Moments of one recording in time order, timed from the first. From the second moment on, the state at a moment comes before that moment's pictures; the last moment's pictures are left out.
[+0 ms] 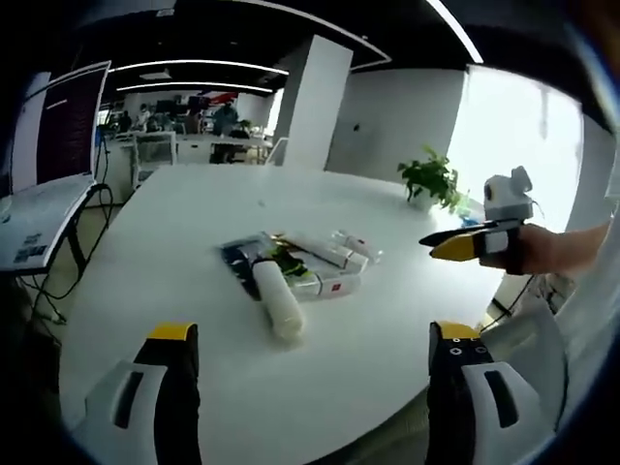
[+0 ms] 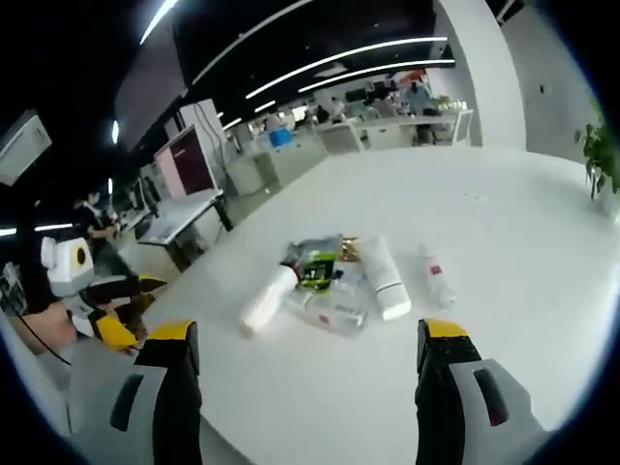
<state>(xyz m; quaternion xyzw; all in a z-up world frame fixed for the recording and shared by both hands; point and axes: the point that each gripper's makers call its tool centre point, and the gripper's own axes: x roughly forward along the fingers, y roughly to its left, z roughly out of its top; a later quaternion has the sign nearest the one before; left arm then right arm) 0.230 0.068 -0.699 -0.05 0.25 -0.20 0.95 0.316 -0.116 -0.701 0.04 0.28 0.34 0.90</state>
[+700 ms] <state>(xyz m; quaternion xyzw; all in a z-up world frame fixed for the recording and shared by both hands) 0.238 0.086 -0.699 -0.10 0.23 -0.18 0.95 0.330 -0.076 -0.708 0.02 0.31 0.36 0.88</state>
